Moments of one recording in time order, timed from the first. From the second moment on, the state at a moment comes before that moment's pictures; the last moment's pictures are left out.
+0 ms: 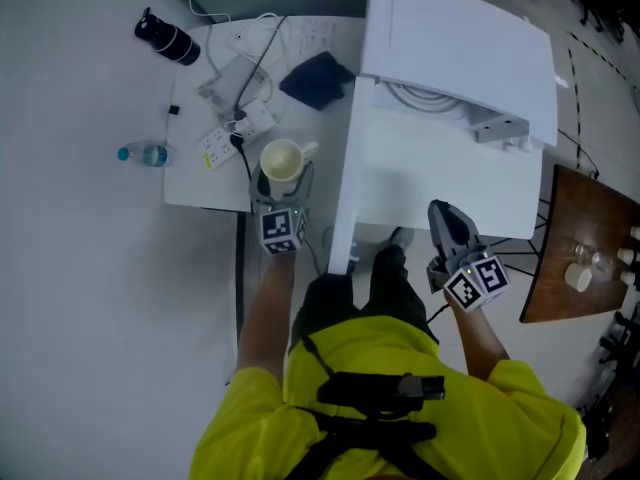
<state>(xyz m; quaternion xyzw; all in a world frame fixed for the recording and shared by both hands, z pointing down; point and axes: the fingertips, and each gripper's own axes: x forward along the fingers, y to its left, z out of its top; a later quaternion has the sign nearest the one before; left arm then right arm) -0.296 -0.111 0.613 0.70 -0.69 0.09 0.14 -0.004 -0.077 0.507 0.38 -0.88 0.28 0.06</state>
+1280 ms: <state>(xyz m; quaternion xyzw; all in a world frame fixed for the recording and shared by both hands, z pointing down) -0.296 -0.058 0.651 0.71 -0.66 0.14 0.22 -0.004 -0.089 0.470 0.47 -0.85 0.23 0.05</state>
